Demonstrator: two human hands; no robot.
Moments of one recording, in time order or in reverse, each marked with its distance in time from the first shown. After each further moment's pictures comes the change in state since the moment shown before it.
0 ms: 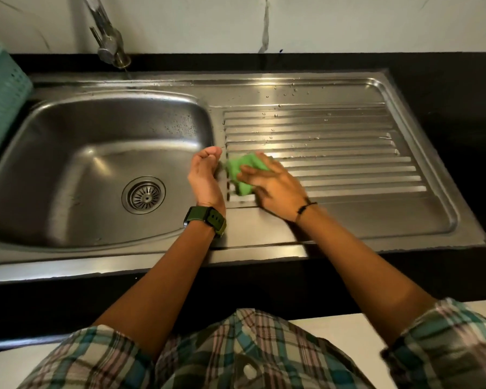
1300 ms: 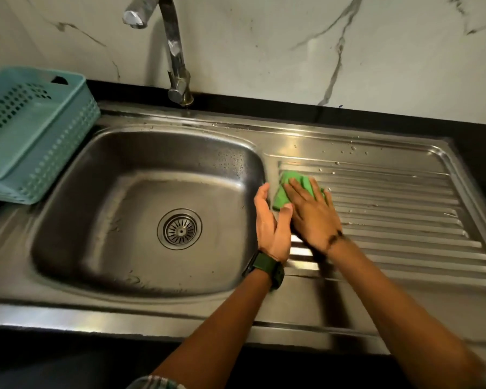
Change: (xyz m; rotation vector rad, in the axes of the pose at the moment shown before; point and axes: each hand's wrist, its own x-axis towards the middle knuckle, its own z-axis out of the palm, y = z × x) left_hand 0.022 -0.002 0.012 0.308 -0.140 0.092; right_hand 0.086 -0.001 0.004 -0.169 -0.117 0.287
